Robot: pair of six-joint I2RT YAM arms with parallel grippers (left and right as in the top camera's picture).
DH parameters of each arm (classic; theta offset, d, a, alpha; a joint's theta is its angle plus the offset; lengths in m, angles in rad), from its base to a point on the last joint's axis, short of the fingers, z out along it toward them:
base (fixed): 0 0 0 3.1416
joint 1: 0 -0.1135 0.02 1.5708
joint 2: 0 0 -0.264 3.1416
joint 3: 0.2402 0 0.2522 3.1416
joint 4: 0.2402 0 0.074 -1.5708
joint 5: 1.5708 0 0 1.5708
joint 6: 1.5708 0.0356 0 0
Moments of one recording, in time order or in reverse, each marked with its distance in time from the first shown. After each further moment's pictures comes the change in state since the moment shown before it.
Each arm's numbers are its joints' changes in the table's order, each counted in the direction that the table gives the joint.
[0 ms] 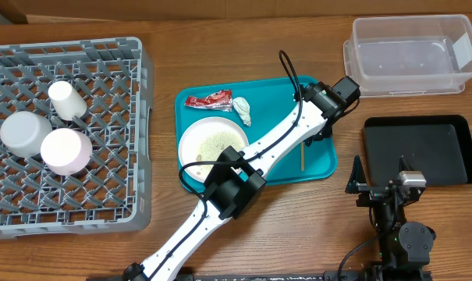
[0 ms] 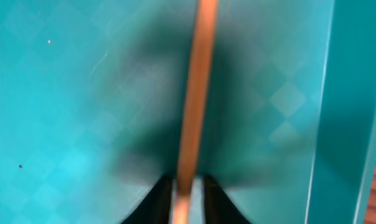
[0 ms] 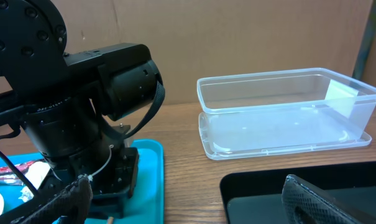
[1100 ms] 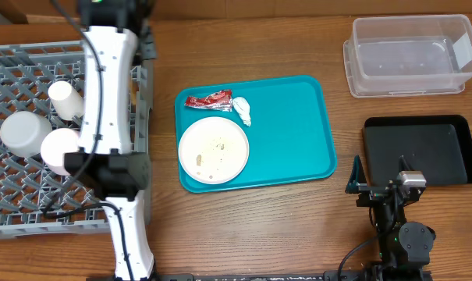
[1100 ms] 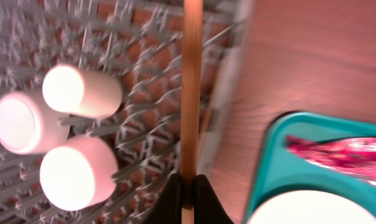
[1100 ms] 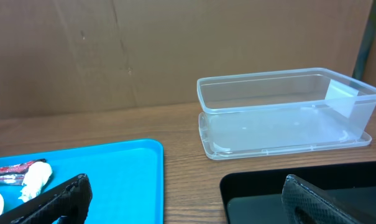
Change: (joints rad) left arm -0.800 -0.444 0.055 0.354 -0.171 0.621; right arm 0.000 0.000 0.000 0.000 0.000 0.000
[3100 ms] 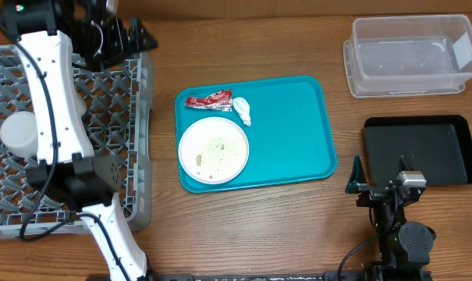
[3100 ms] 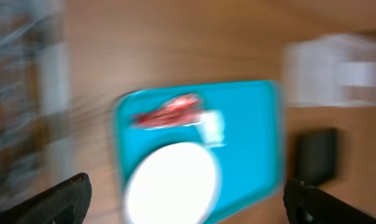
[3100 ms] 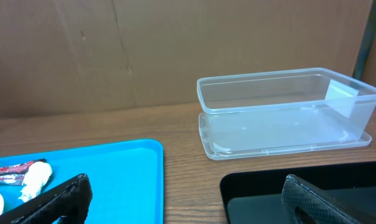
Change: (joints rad) left arm -0.212 -0.081 -0.045 -0.078 0.982 0.241; right arm 0.000 0.000 0.000 0.000 0.000 0.000
